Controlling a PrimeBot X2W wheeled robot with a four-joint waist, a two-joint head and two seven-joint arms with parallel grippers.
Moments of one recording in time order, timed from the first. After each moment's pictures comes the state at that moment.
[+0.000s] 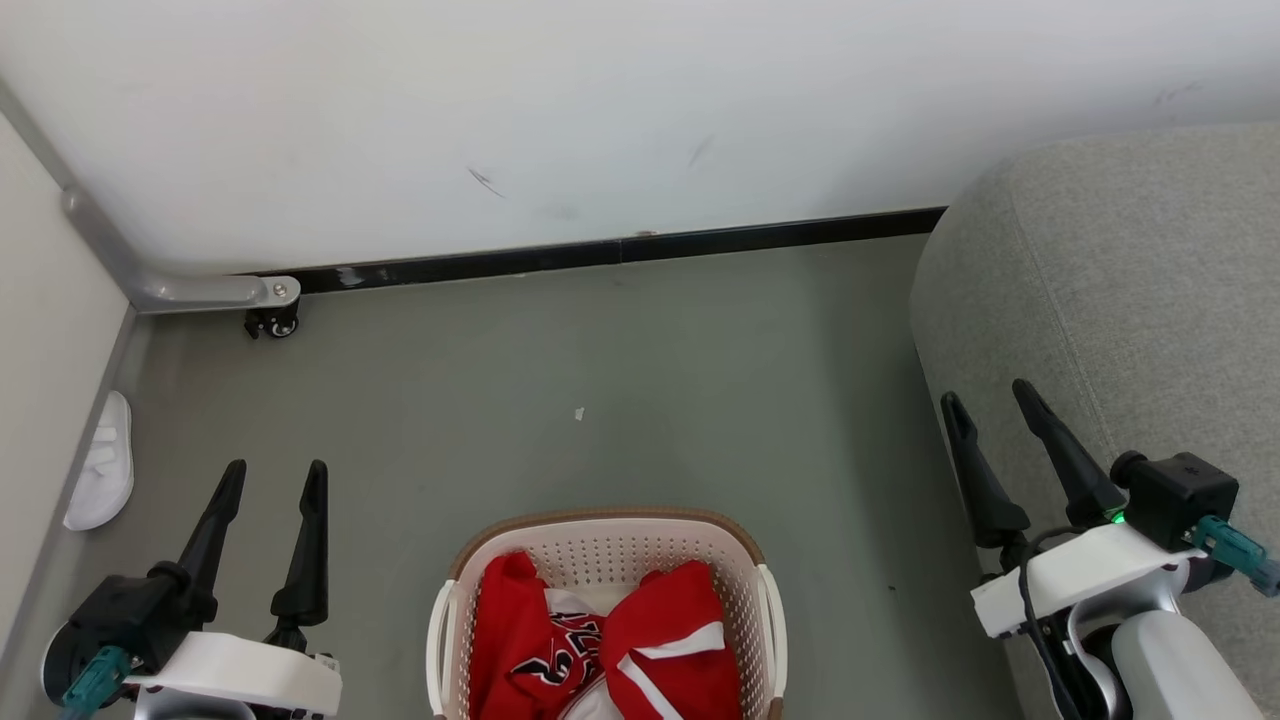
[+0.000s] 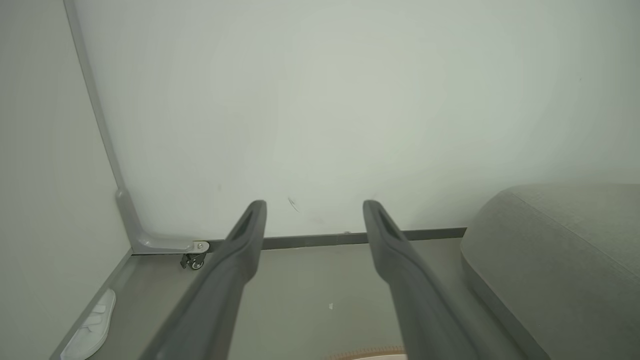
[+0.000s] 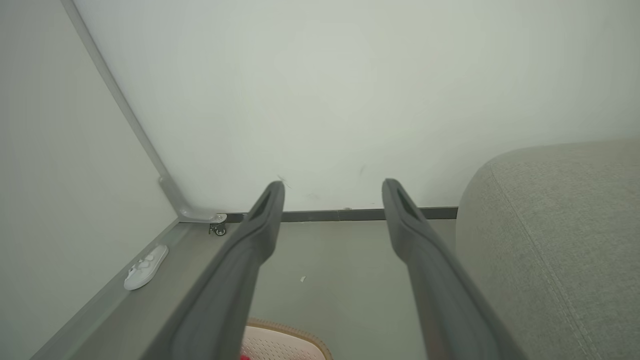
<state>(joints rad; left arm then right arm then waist) -0.08 0.10 0.02 0.14 -0.32 -0.12 -0.25 -0.15 -0.10 0.08 0.14 0.23 0.13 -0.25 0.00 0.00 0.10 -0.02</state>
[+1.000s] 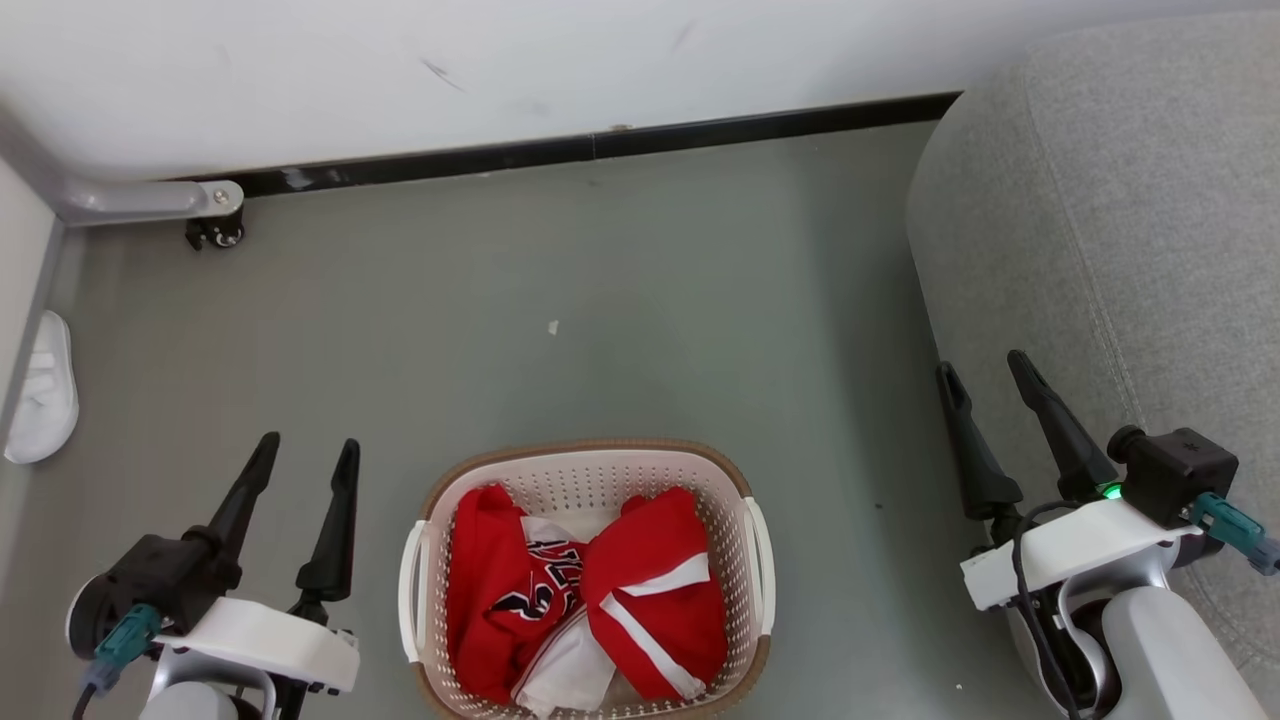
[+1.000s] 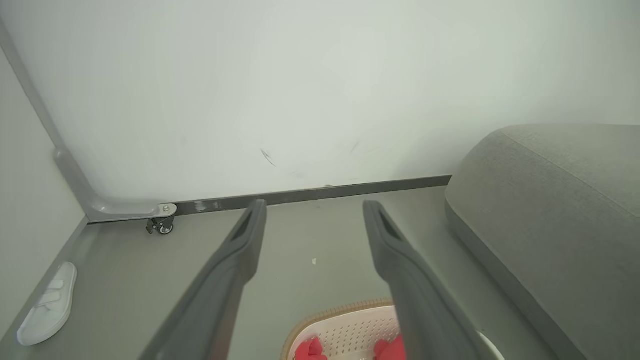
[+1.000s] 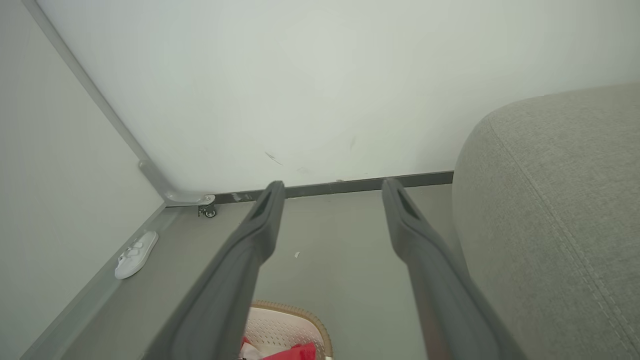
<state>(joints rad) -0.15 0.13 -0.06 0.20 -0.32 -0.13 -0.25 -0.19 -0.07 0.07 0.13 0.22 0.13 -0.25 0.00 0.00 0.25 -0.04</state>
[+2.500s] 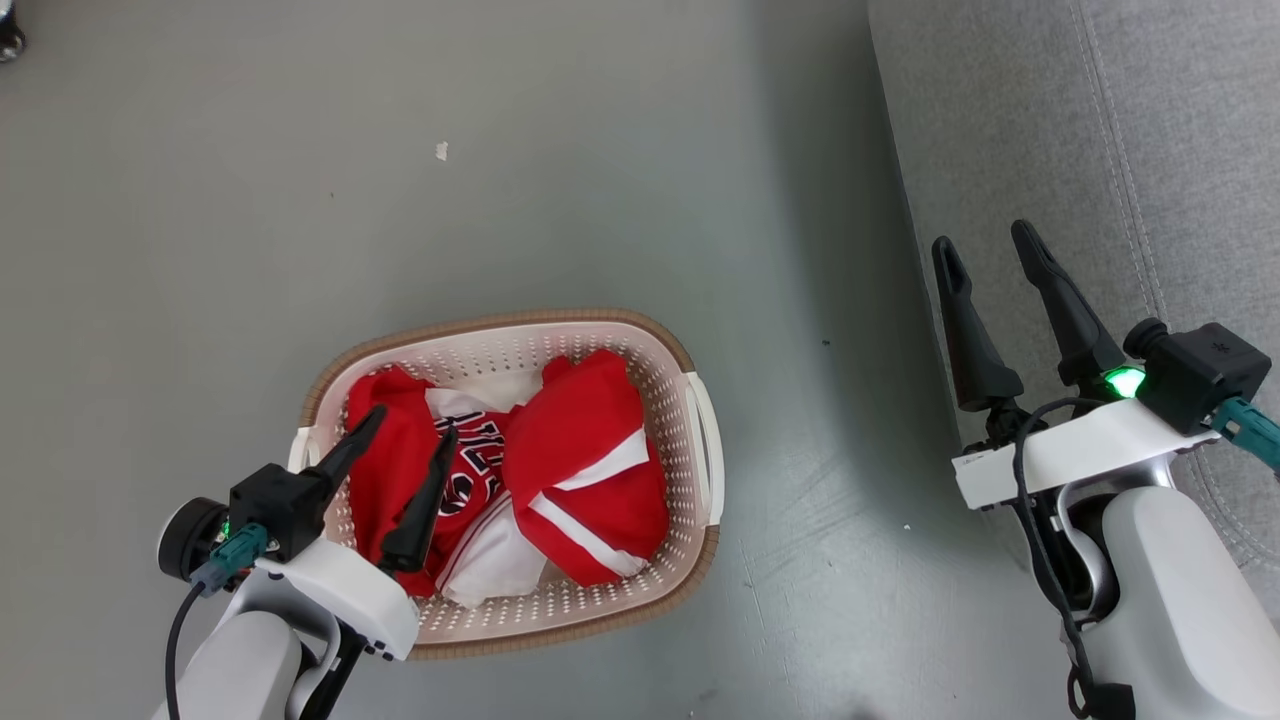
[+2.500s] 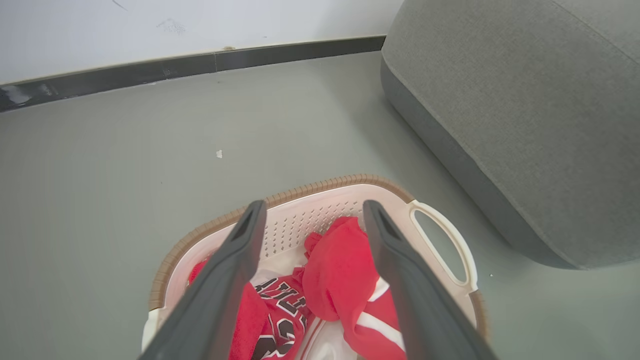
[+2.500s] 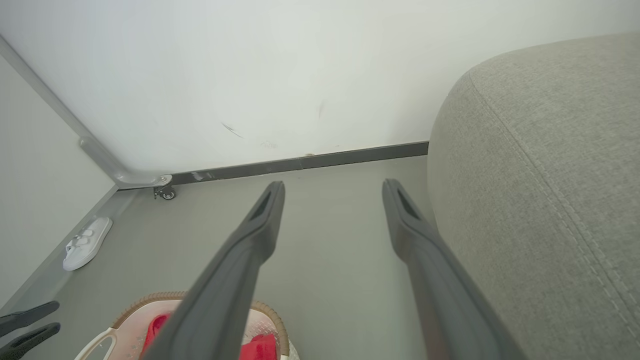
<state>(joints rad) -0.36 0.21 -0.37 0.40 -0.41 -0.13 -0.25 -0.34 -0.05 0.07 0.09 0.21 0.13 -0.25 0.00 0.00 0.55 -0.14</state>
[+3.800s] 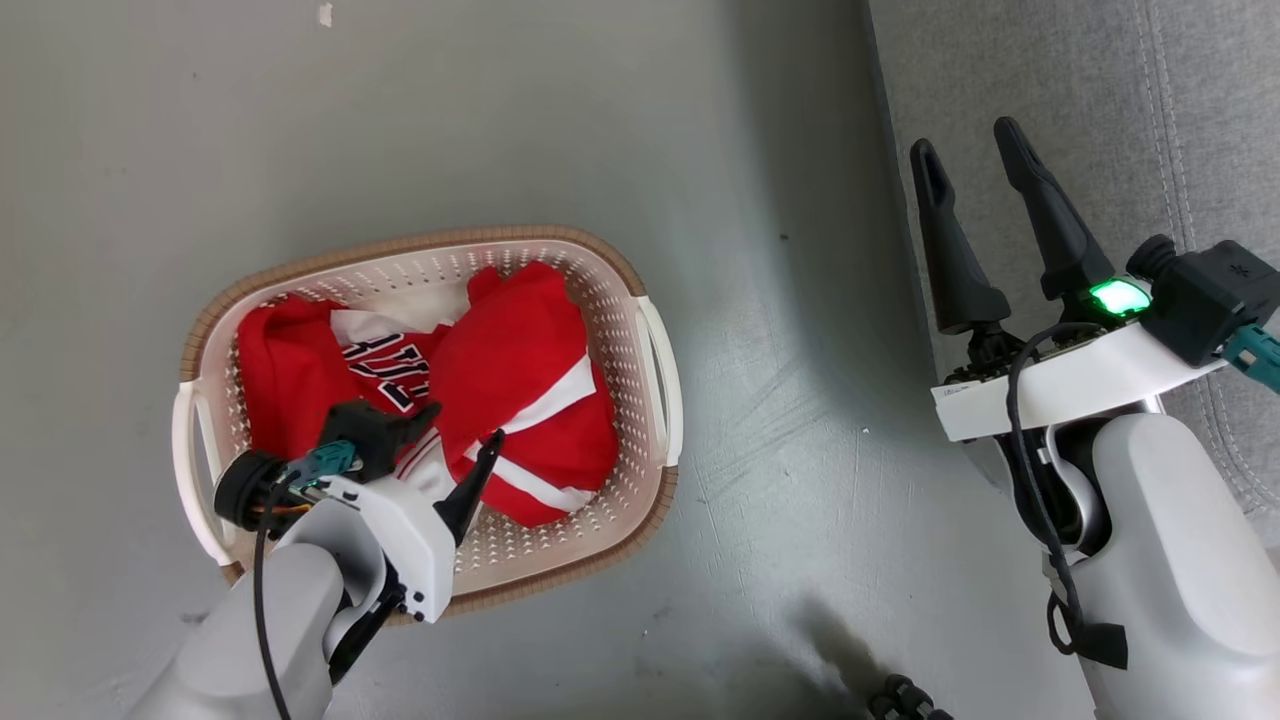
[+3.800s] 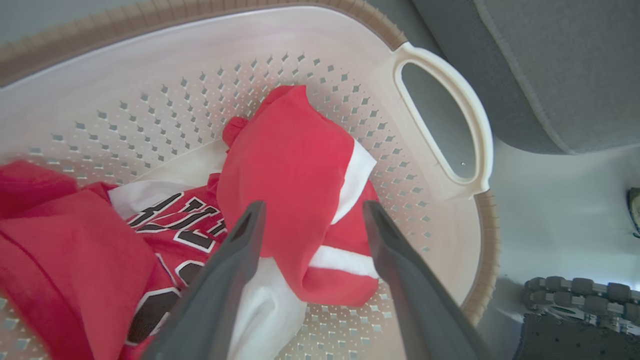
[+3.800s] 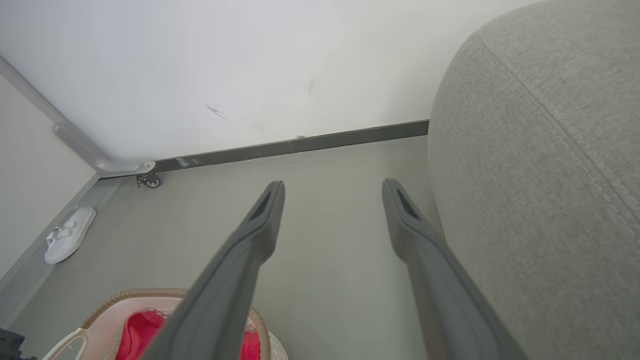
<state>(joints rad) -0.61 0.22 -0.69 0.64 -0.57 -0.13 -0.11 -0.46 -0.05 0.13 0.05 0.26 0.13 -0.26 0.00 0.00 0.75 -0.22</state>
